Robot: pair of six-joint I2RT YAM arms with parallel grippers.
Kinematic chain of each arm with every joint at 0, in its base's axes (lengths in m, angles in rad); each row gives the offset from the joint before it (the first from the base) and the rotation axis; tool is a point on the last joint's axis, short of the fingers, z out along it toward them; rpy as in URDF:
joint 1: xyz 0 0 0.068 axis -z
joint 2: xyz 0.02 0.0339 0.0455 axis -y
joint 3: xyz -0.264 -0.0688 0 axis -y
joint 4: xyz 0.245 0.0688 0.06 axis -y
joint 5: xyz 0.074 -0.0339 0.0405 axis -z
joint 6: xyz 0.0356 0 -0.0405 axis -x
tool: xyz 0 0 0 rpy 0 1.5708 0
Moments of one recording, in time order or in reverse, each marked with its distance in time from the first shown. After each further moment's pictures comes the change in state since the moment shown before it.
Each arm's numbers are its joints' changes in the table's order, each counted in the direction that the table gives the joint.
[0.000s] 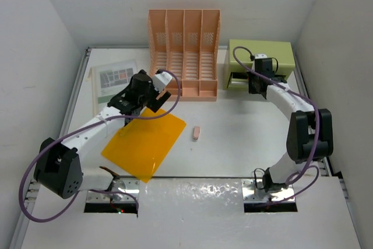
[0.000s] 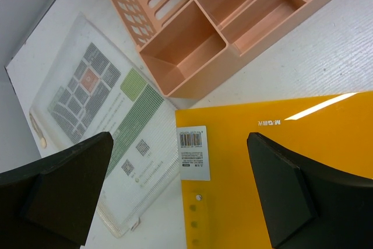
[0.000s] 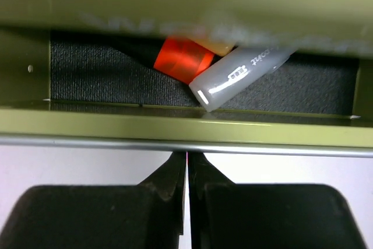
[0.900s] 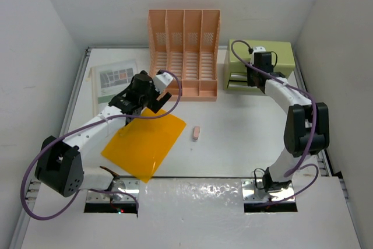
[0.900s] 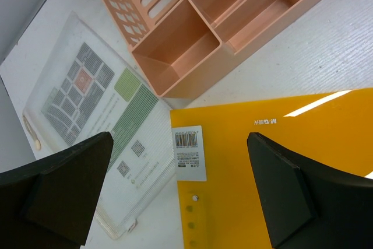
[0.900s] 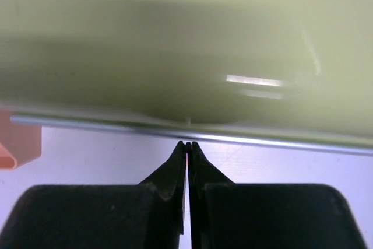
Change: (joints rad) left arm 0.000 -0.020 0.000 -0.001 0.014 0.000; right arm 0.004 -0.089 0.109 0.059 -0.012 0.044
